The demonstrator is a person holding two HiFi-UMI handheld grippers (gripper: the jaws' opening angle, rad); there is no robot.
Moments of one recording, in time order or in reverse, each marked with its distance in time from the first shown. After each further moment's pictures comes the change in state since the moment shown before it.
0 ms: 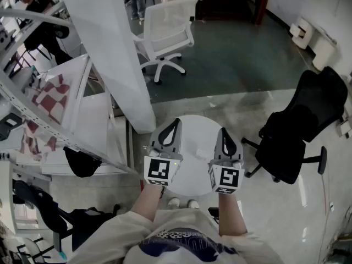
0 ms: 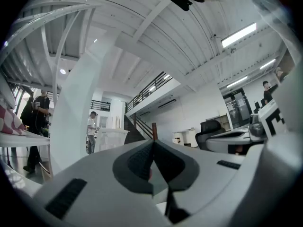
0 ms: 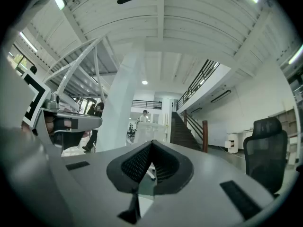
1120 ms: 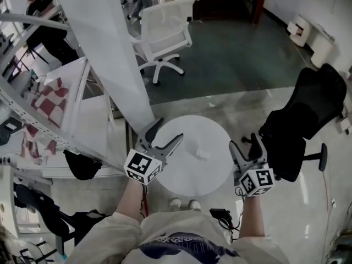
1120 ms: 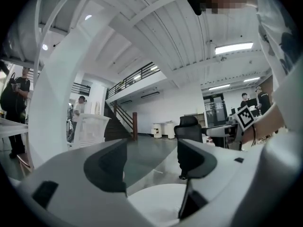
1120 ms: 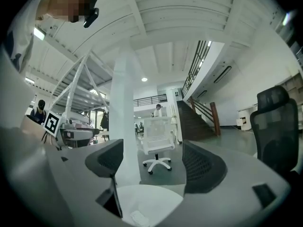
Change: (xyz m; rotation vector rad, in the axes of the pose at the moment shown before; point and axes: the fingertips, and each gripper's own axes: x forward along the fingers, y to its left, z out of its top) left arm -0.015 0.004 -0.026 -0.066 0.124 -0.286; right arm -0.042 -0.068 -0.026 0.231 0.073 0.160
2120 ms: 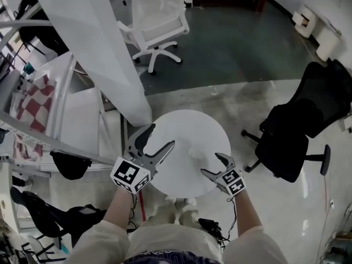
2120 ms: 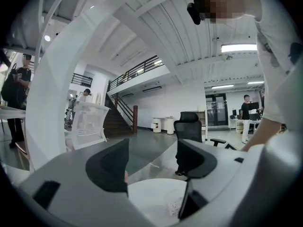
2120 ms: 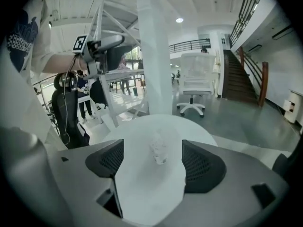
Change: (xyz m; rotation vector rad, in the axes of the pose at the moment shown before) left arm 0.027 -0.013 -0.036 -0.061 0.075 0.002; right arm 0.004 0.028 -0.248 -0.179 0.671 0.479
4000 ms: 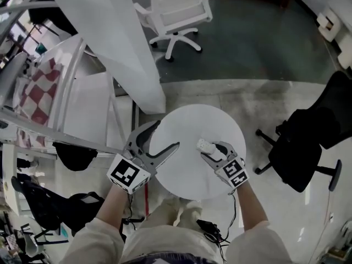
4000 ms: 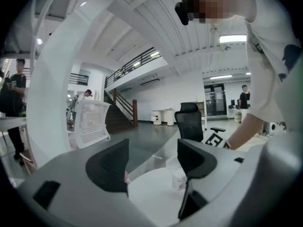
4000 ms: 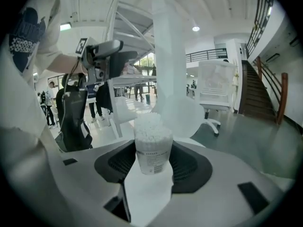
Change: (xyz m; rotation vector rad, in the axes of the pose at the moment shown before) left arm -0.005 0.033 -0.023 0.062 0.101 -0.004; right arm 0.074 -0.005 0.071 -0.153 -0.110 0.135
